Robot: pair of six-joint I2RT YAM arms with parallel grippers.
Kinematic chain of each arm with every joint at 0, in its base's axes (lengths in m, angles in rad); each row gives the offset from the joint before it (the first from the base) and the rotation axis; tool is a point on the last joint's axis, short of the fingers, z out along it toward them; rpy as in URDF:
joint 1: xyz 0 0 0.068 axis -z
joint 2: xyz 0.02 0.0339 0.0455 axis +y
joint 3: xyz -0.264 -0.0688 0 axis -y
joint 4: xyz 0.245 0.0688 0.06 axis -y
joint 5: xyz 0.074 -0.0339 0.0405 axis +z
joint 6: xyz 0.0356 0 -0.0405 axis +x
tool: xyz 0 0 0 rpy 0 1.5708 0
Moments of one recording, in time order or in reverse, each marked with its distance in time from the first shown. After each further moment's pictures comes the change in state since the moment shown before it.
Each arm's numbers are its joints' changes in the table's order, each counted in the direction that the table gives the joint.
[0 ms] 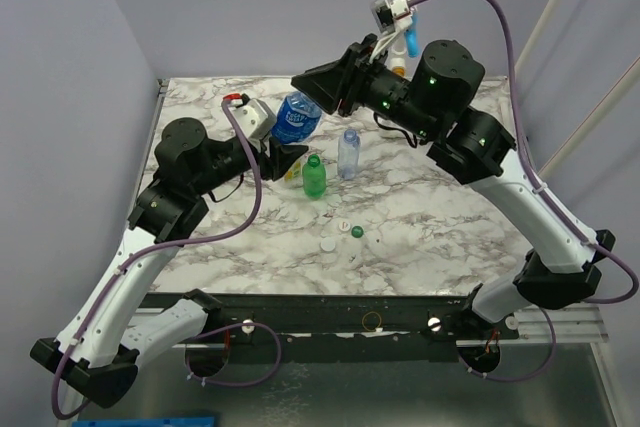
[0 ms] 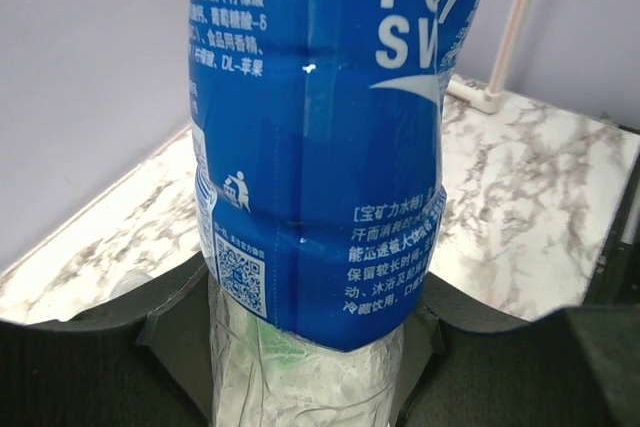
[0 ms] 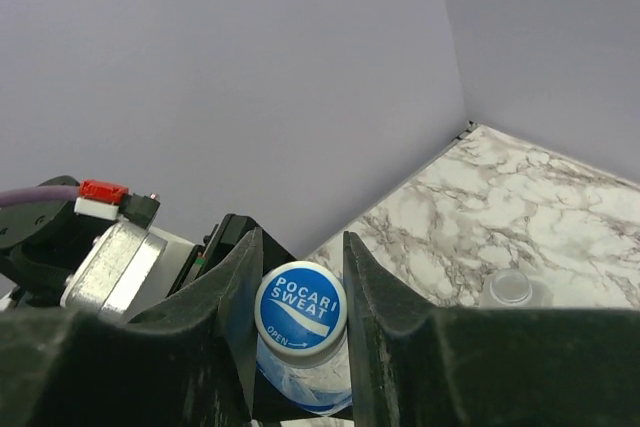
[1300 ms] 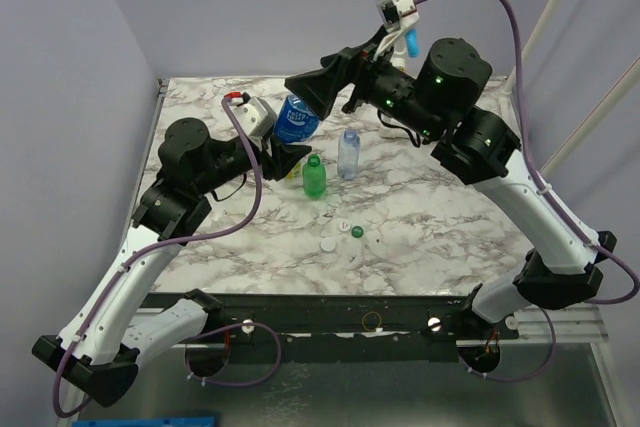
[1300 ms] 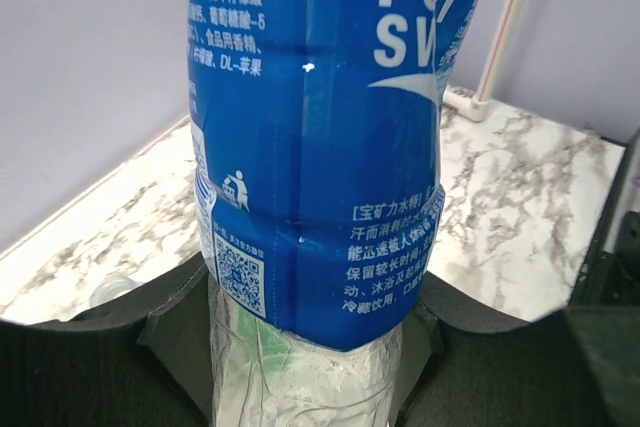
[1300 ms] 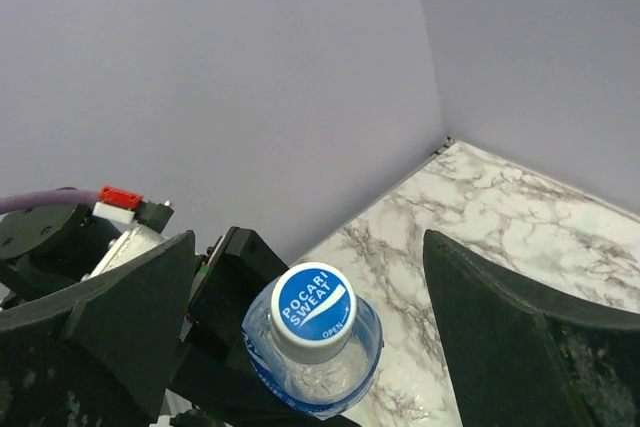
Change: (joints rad) left arm 0.000 0.006 -0.022 0.037 -0.042 -0.064; right arm 0.000 -0.026 0.010 0.002 -0.023 -0.064
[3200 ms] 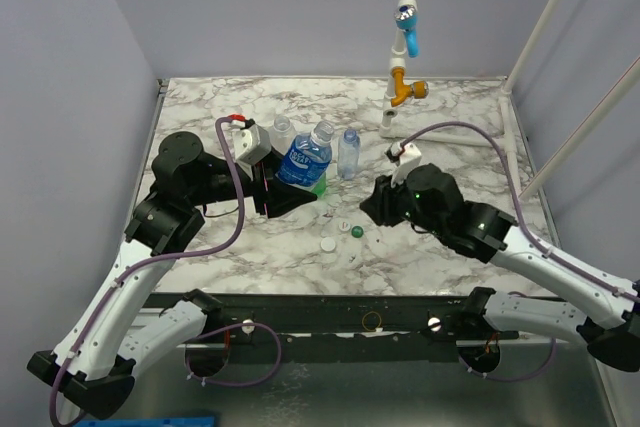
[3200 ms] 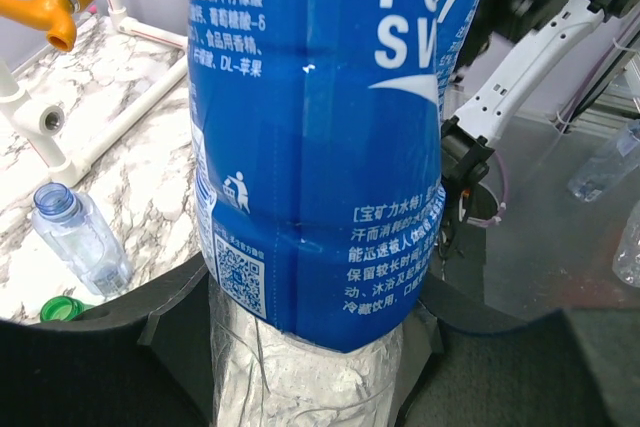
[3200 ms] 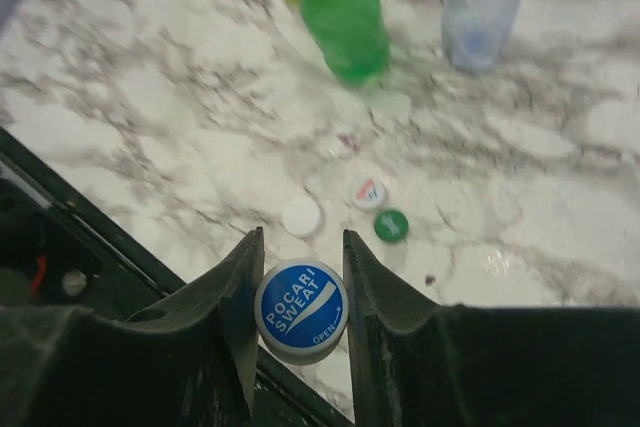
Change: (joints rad) left arm -0.006 -0.082 -0.064 -0.052 -0.385 -0.115; right arm 0.000 -0.515 -1.014 -0.082 -0.193 0.052
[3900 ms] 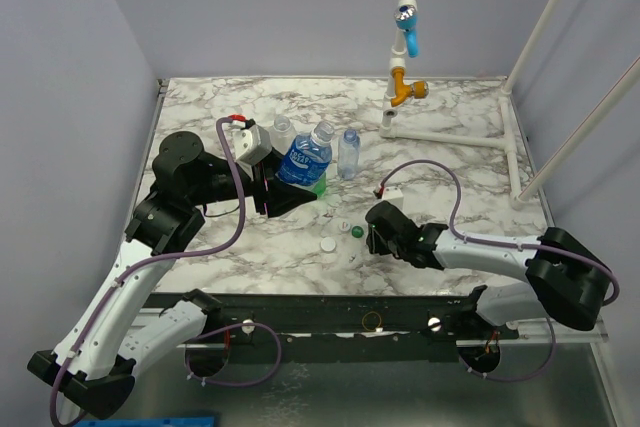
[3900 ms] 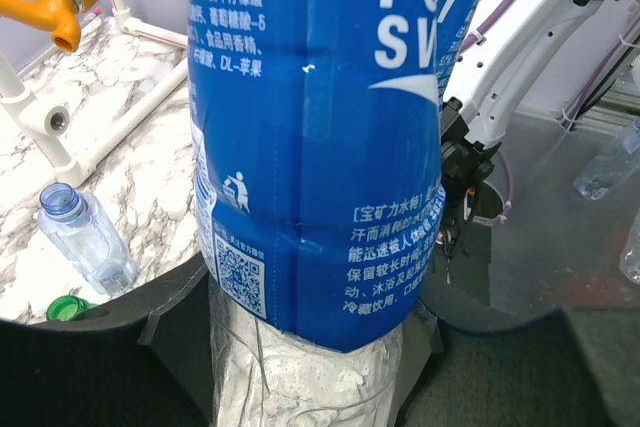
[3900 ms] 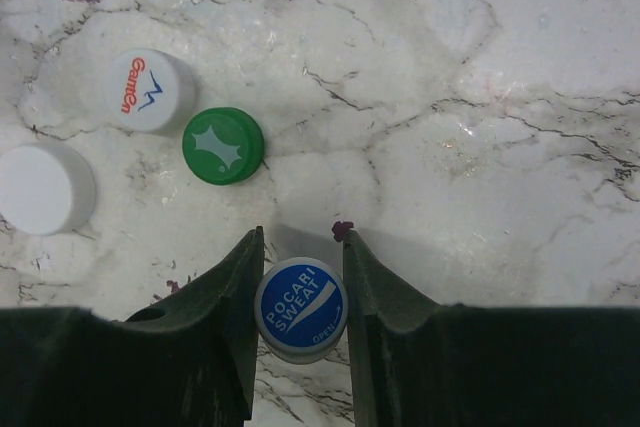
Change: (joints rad) left arm -0.005 0.002 0.000 -0.002 0.002 0.014; right arm 0.000 0.345 -0.443 0.289 -0.191 0.271
